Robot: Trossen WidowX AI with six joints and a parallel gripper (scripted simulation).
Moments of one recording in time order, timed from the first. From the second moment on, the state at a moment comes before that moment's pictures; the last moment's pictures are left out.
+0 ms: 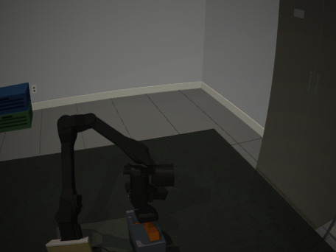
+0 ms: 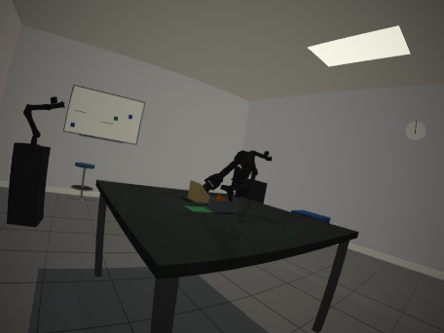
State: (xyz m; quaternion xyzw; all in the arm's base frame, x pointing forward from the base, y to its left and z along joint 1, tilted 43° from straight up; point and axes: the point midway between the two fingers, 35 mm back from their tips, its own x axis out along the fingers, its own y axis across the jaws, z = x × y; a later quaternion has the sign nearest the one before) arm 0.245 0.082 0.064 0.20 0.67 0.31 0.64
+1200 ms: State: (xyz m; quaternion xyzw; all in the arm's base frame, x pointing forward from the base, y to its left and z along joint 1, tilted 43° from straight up) arm 0.241 0.092 0.066 0.20 0.67 0.31 0.64
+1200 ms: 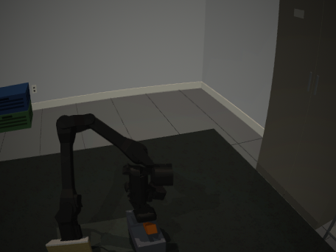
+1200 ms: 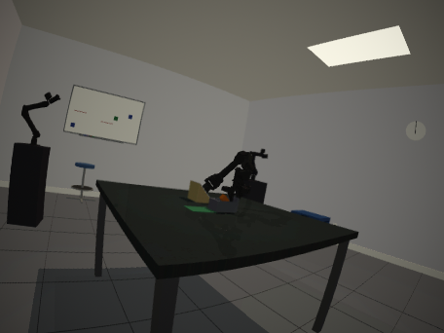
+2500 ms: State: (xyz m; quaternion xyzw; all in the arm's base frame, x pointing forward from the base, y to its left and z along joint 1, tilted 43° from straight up) arm 0.252 0.022 0.132 0.20 0.67 0.31 0.64
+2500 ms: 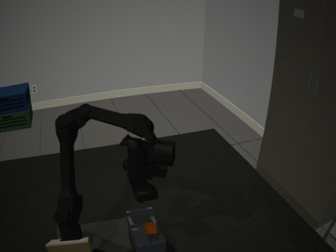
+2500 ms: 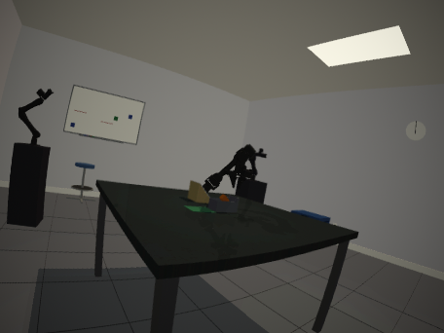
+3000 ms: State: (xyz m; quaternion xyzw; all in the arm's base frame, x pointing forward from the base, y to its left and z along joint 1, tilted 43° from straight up) arm 0.257 0.012 0.124 0.09 0.60 0.42 0.67
